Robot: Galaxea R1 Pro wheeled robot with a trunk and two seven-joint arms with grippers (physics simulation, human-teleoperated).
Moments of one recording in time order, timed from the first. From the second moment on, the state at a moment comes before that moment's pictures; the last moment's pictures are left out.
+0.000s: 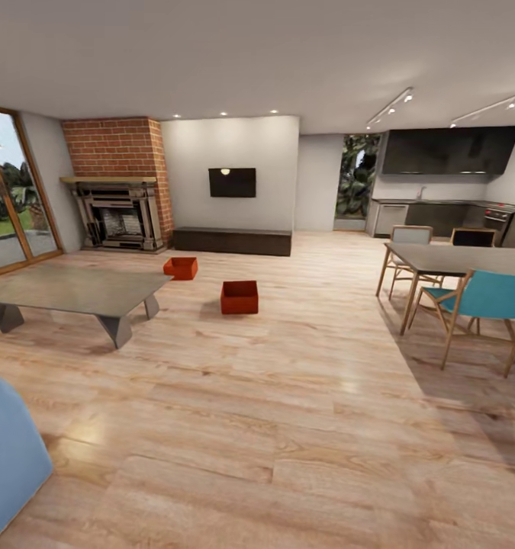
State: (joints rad) left arm 0.00 0.01 0.01 -0.08 0.29 -0.01 0.00; right arm -0.12 -0.05 0.17 0.03 0.08 -0.21 -0.09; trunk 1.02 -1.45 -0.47
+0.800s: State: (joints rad) left arm 0.00 0.01 0.01 -0.08 0.29 -0.01 0.00; right arm -0.12 -0.05 0.17 0.03 0.08 -0.21 -0.09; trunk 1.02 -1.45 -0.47
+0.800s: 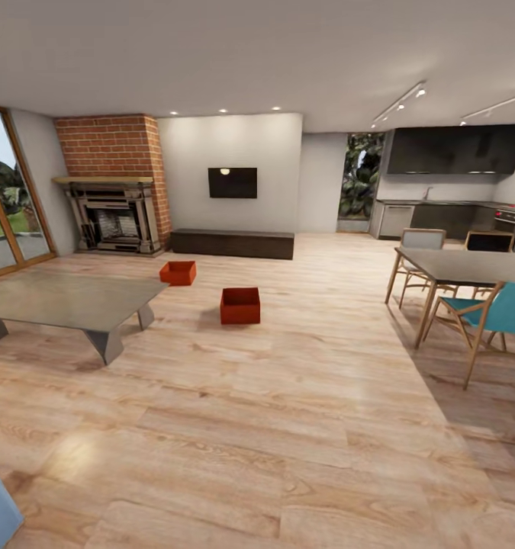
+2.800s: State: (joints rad) left arm 0.00 0.01 0.01 -0.08 0.29 -0.01 0.00; right arm -0.12 -0.05 0.17 0.03 0.08 -0.21 -0.09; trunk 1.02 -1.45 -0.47
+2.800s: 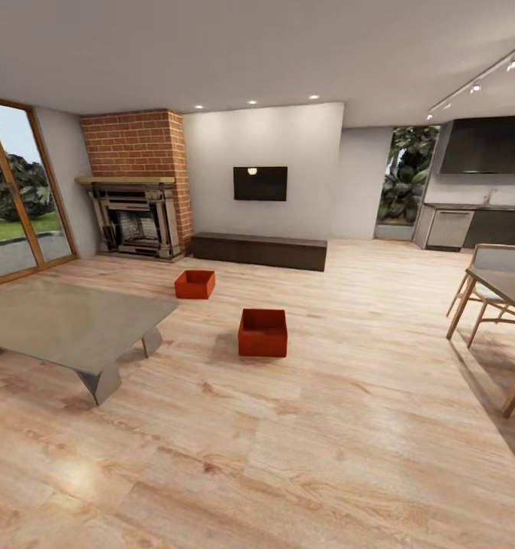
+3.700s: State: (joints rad) left arm 0.00 0.01 0.01 -0.08 0.29 -0.01 0.00; right arm -0.12 -0.05 0.17 0.03 0.08 -0.21 -0.09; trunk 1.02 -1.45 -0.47
